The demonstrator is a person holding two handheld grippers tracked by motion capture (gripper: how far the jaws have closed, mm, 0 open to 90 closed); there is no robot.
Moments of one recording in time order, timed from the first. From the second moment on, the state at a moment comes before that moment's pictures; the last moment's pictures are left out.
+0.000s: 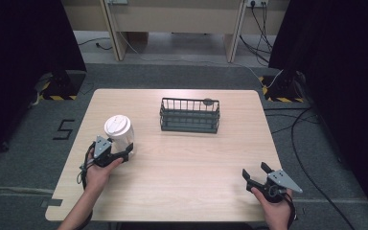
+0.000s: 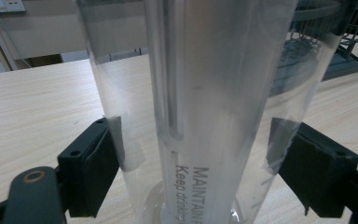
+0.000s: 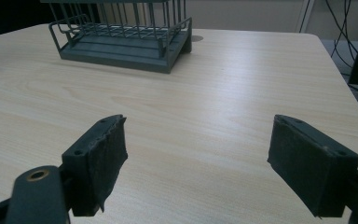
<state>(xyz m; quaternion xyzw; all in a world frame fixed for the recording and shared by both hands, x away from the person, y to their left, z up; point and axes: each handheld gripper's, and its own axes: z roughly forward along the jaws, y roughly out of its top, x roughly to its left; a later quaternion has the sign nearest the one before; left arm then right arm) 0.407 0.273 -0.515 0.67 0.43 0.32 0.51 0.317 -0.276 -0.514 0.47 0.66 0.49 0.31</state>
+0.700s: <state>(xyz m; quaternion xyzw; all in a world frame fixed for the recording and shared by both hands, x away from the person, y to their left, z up) 0.404 0.260 -0.497 0.67 0.42 0.31 0.52 0.317 -0.277 -0.514 0.47 0.66 0.49 0.31</state>
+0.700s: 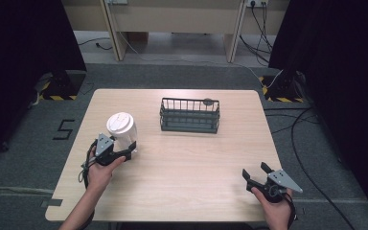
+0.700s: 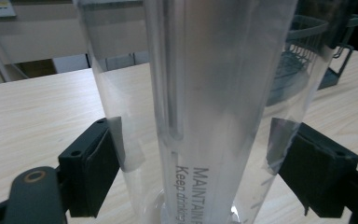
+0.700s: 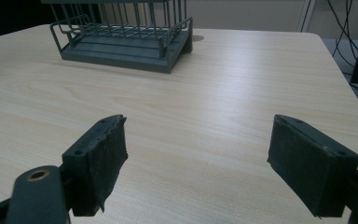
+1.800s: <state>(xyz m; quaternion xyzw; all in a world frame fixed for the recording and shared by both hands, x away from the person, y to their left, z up) 0.417 0.227 -0.462 0.67 0.39 0.31 0.55 0.316 -0.277 -0.514 0.47 0.66 0.50 0.31</state>
